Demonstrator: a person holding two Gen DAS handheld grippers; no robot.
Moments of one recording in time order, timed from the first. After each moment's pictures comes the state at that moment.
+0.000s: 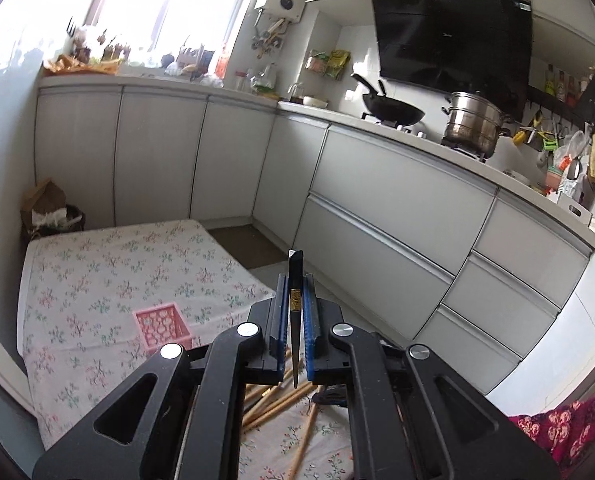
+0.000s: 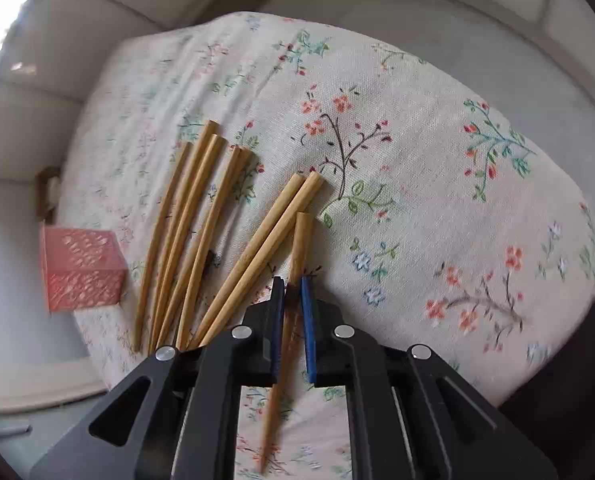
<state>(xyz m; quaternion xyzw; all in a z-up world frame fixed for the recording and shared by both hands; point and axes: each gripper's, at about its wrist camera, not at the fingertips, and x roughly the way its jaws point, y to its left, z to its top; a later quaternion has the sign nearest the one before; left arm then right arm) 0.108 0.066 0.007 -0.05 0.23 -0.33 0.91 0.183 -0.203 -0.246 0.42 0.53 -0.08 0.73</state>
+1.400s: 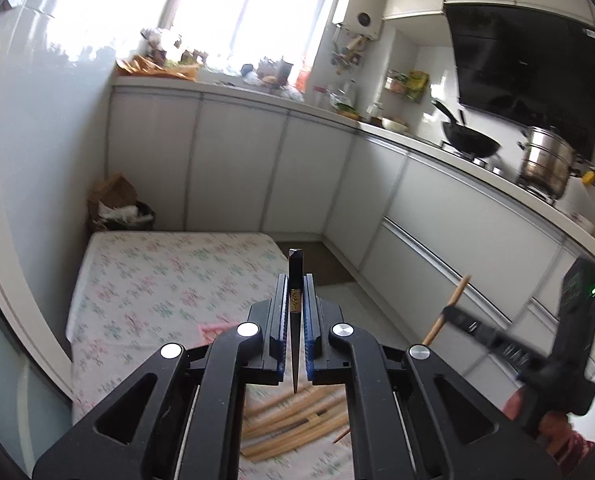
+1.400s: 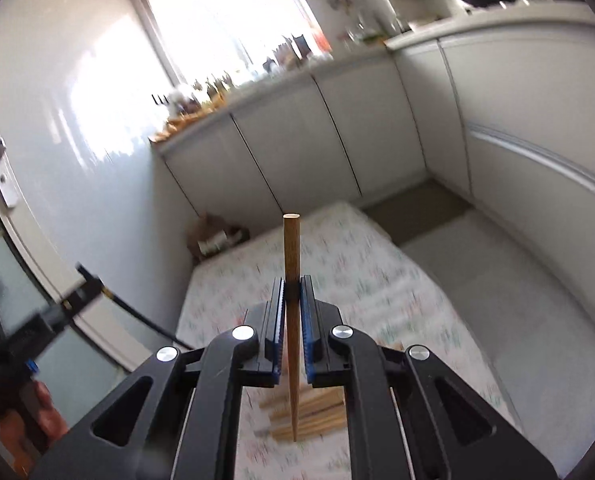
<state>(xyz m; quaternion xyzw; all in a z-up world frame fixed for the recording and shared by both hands) 0.142 0.088 0.033 -0.08 0.22 -0.19 0.95 0.142 -0.167 0.022 0.23 0.22 0.07 0.95</state>
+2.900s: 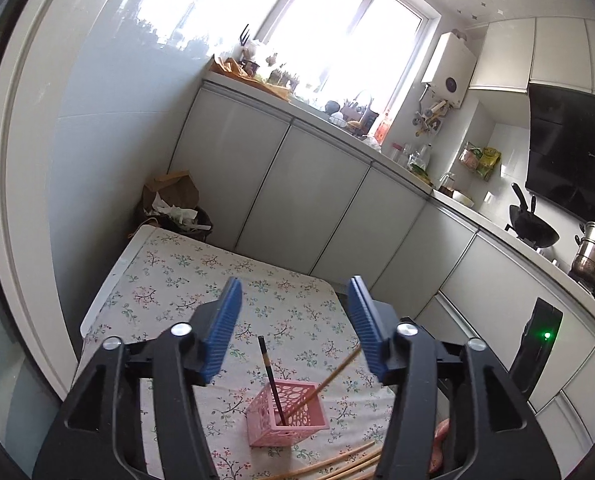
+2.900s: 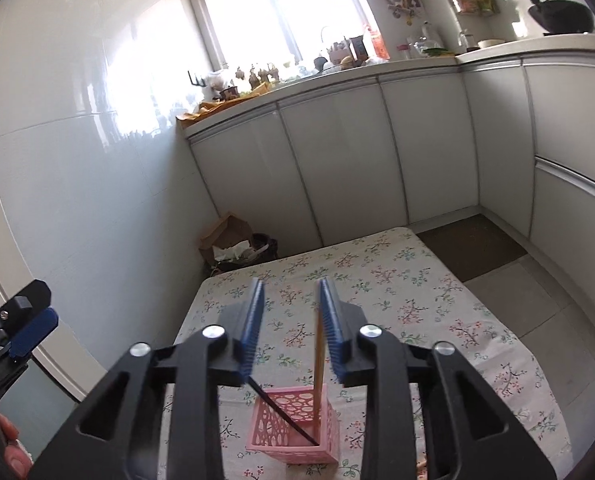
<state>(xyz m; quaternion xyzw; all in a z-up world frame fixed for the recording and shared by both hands) 0.206 0.172 -0.012 -0.21 0.17 -0.09 0.96 0.278 -0.062 -0.025 0.16 0.20 0.10 0.96</state>
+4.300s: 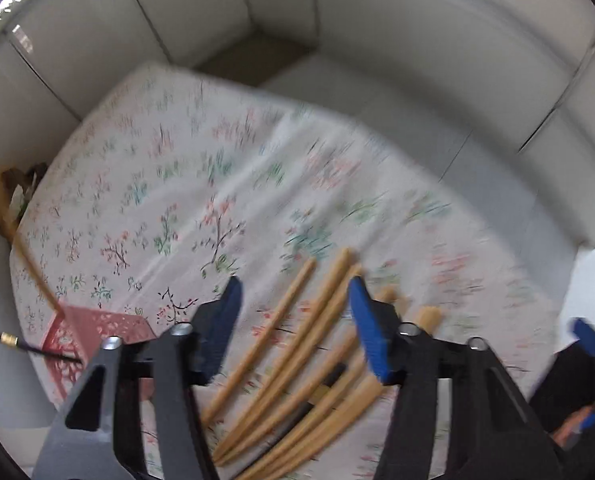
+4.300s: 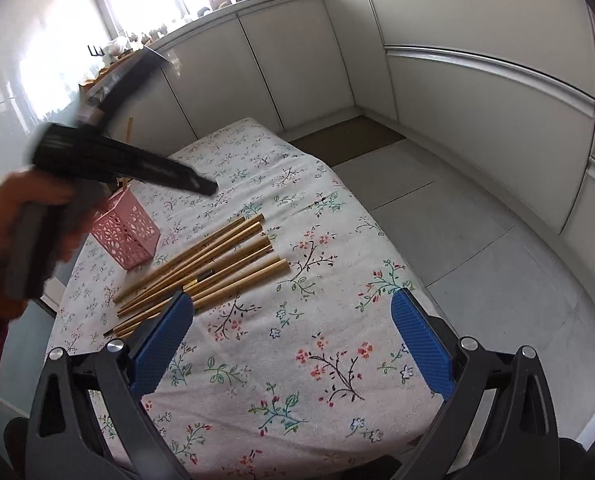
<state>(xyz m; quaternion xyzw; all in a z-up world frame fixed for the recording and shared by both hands) 0.303 -0.148 -0.199 0.27 0.53 -0.24 0.77 0.067 -0.245 -0.185 0.21 0.33 -0.02 0.92</state>
